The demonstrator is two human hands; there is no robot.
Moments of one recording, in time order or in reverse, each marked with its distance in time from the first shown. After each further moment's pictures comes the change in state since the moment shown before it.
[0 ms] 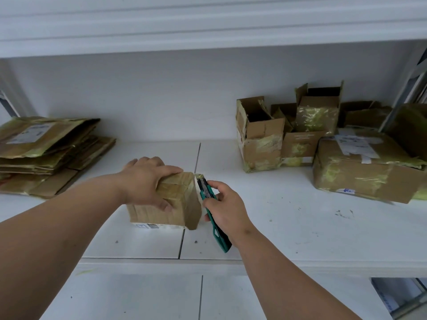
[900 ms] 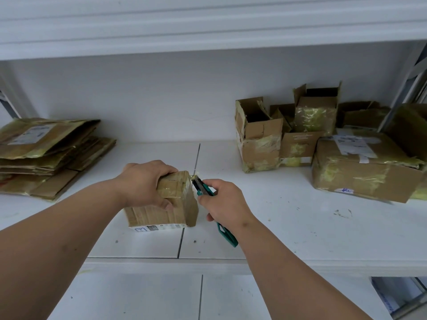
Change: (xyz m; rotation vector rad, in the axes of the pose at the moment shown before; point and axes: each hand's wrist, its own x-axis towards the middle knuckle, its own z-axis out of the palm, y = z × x) left_hand -0.002 -0.001 0.006 -0.154 0.102 0.025; right_hand -0.003 -0.021 -0.008 -0.256 -0.020 -0.022
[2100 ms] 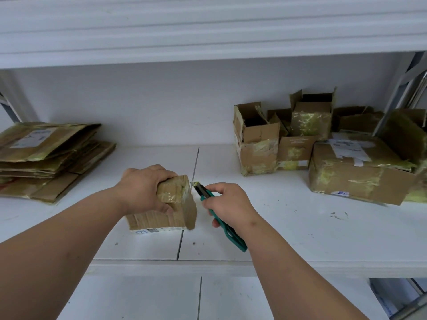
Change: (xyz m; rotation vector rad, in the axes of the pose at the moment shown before) left_hand -0.005 -0.002 0.009 0.033 0.039 0.001; right_hand -0.015 -0.016 -0.016 0.053 -0.065 0.115
